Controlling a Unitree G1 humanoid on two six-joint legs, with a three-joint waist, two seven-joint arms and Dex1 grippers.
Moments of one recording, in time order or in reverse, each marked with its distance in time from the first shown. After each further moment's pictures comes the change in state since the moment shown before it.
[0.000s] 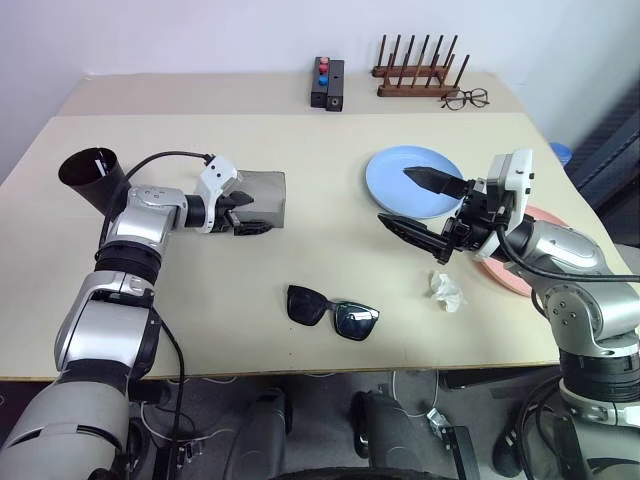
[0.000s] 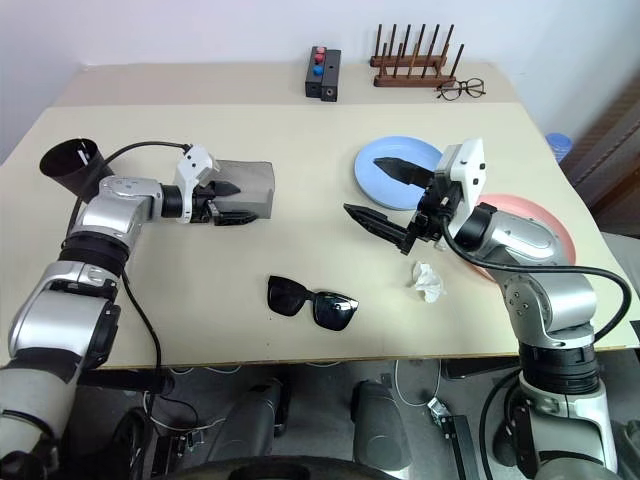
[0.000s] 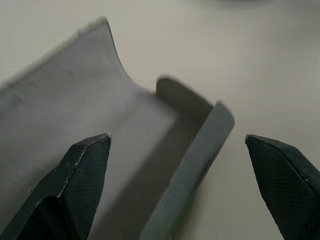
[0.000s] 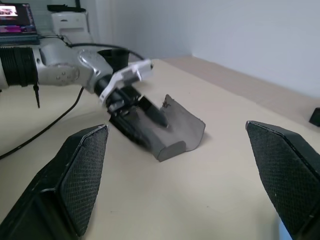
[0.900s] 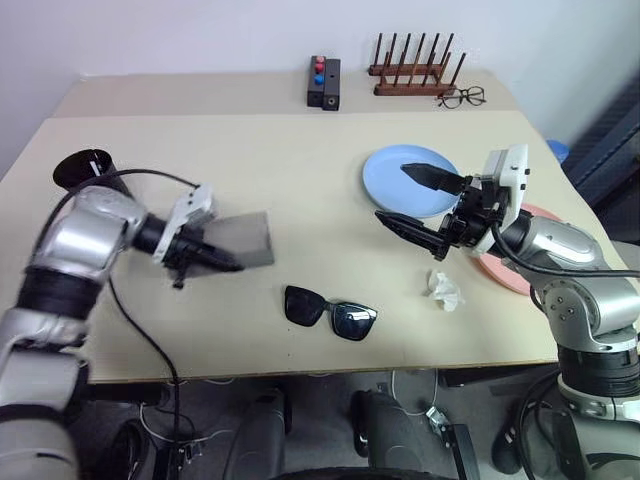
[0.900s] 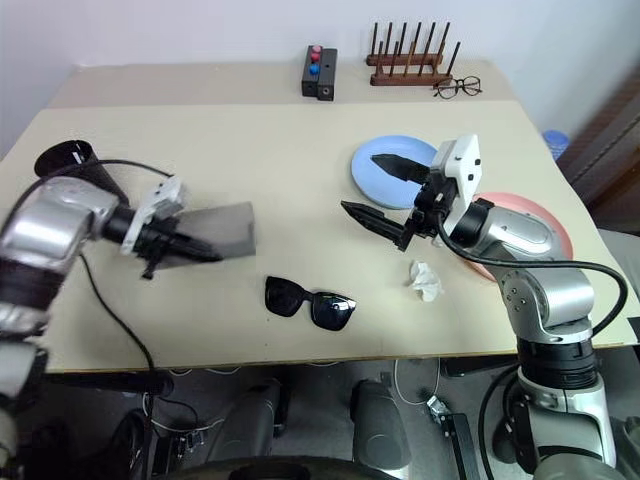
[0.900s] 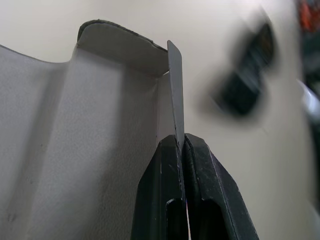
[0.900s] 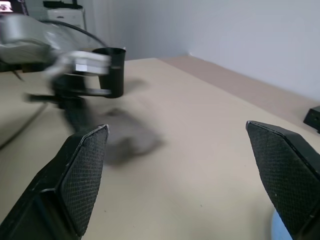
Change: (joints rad) left arm 0.280 0.385 -0.081 -0.745 -0.185 0.432 -0.472; right arm -0.026 -0.002 0.021 0.023 -0.018 -0.002 0.007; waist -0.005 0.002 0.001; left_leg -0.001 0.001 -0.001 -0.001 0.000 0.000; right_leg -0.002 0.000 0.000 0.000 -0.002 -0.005
